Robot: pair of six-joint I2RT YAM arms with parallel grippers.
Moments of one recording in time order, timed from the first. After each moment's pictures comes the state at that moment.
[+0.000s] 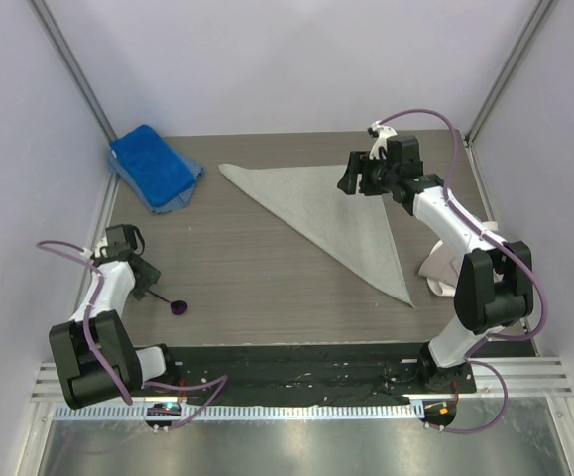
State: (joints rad) left arm 0.28 1.22 0.65 -0.57 -0.22 -0.69; right arm 0.23 1.64 1.29 -0.24 -0.27 0.21
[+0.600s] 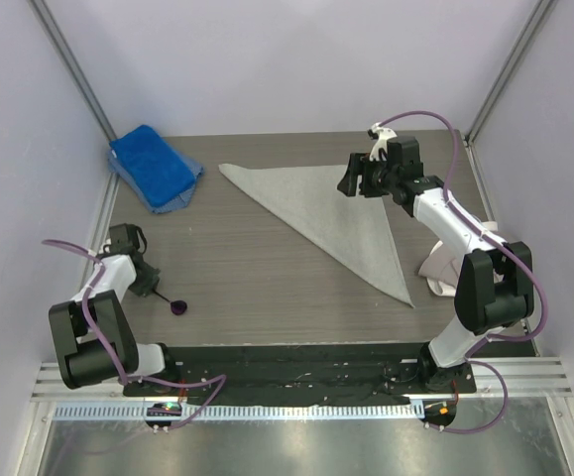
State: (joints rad) left arm 0.28 1.34 0.66 -0.52 -0.21 -0.71; right arm 0.23 1.63 1.27 -0.22 -0.28 0.21
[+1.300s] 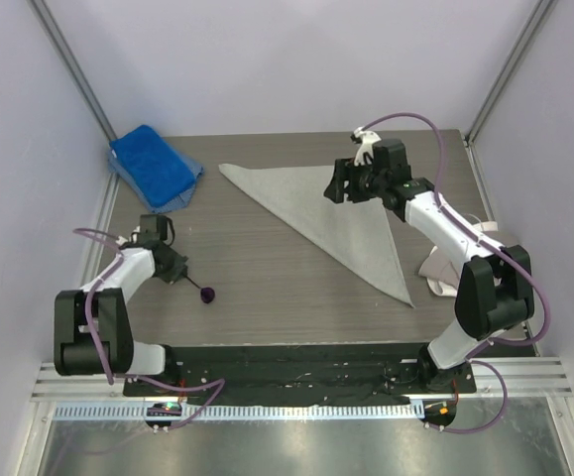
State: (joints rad) left arm 0.06 1.37 0.69 -0.47 -0.09 -0.87; right arm 0.31 1.60 1.27 -0.24 -0.29 0.20
